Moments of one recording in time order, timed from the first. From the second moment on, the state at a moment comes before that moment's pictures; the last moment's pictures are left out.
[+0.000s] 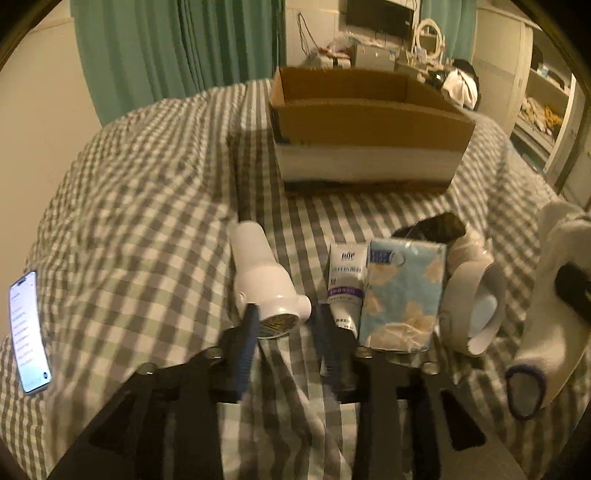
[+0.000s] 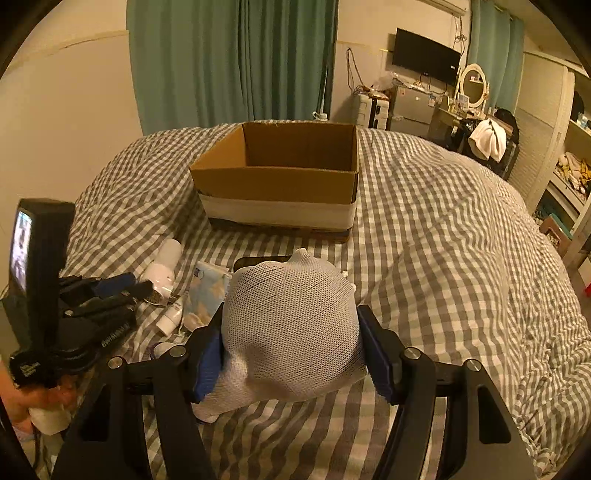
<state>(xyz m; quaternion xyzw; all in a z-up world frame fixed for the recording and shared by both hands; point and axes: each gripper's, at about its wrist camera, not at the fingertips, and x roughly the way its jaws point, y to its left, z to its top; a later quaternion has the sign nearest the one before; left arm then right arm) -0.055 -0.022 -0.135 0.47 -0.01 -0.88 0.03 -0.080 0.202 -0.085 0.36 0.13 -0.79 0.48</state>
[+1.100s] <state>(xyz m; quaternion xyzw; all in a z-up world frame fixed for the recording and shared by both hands) -0.035 -0.022 -0.089 0.43 0.02 -0.90 0.03 -0.085 0.215 -0.073 0.35 0.11 -0.79 0.50</state>
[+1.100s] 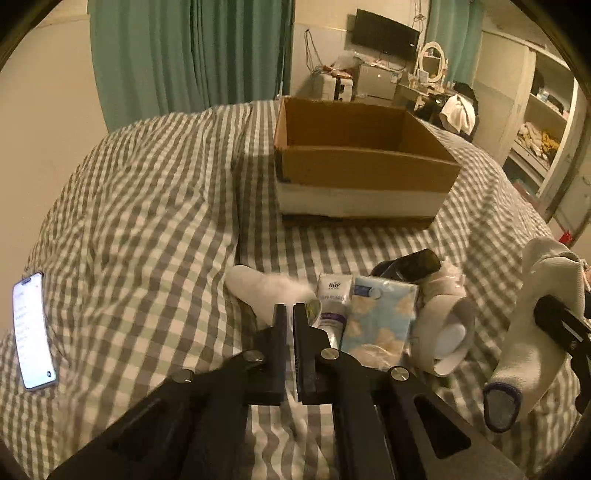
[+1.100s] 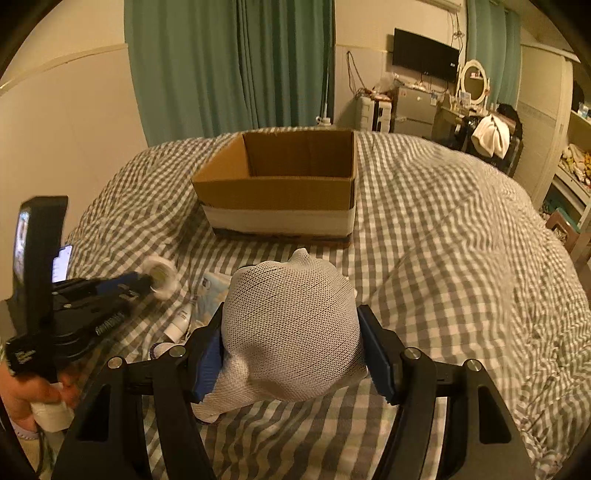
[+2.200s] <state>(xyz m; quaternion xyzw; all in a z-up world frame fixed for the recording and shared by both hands) -0.100 -0.005 -0.163 0.48 0.00 -0.87 0.08 -0.121 0.178 -0.106 0.39 0.12 -0.77 0.49</state>
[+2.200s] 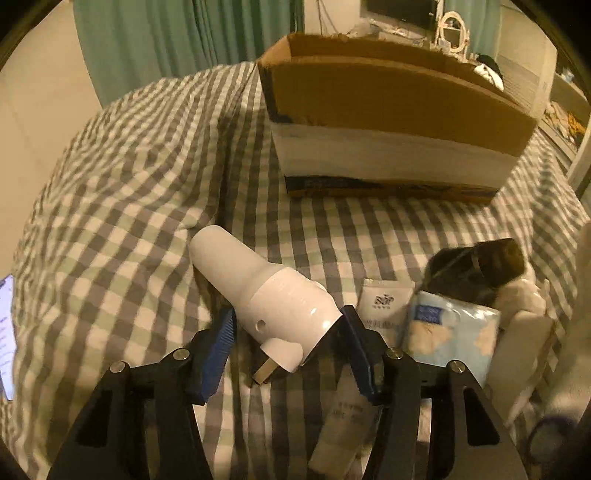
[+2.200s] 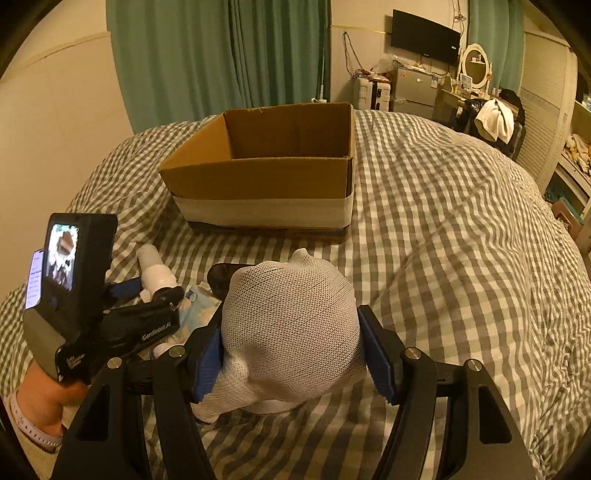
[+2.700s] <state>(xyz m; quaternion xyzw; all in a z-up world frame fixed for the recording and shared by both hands) -0.045 0.010 -0.025 0.35 0.01 -0.93 0.06 -0.096 0.204 -0.020 0.30 0.11 -0.81 0.49</state>
